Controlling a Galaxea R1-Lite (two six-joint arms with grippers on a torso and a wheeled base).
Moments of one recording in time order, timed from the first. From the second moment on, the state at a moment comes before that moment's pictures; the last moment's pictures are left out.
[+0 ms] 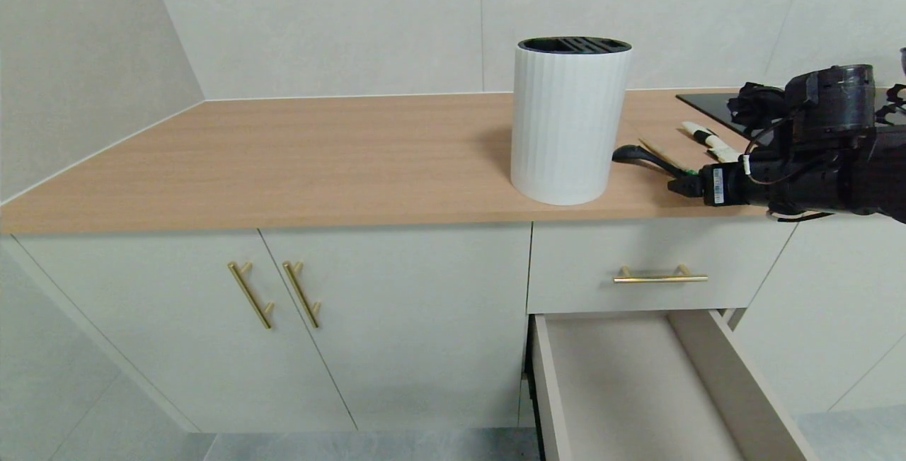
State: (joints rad) left arm 0.00 0.00 0.00 0.00 0.00 0.00; right arm 0.17 1.78 -1.28 -0.10 -0.14 -0.02
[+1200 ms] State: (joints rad) left arm 0.00 0.00 0.00 0.00 0.00 0.00; right arm 0.17 1.67 -1.20 -0.10 -0.14 -0.02
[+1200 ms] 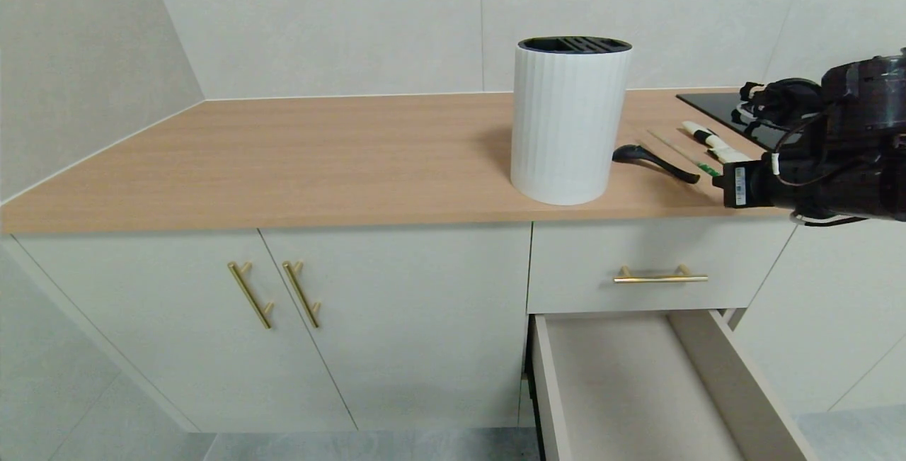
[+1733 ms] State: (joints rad) left arm 0.00 0.00 0.00 0.00 0.00 0.00; right arm 0.18 1.36 -1.00 0.02 -0.08 -0.01
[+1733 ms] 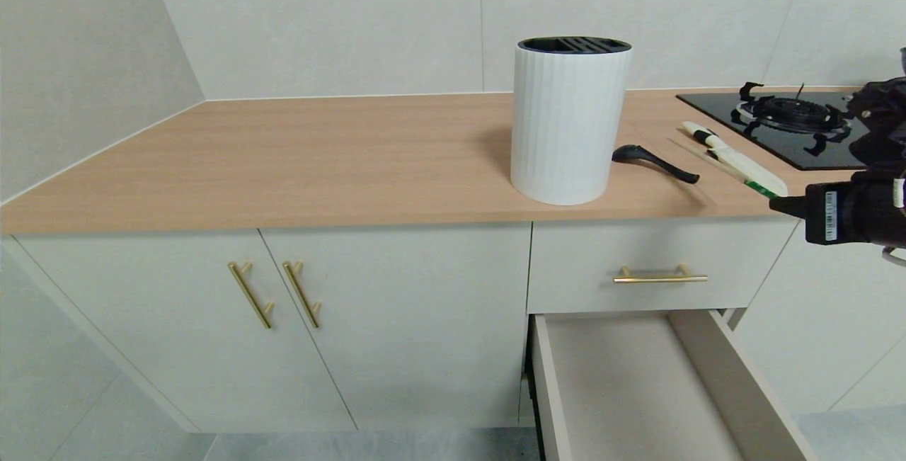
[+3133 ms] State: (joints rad) left arm 0.00 0.00 0.00 0.00 0.00 0.00; right arm 0.41 1.22 -0.93 0.32 0.15 -0.05
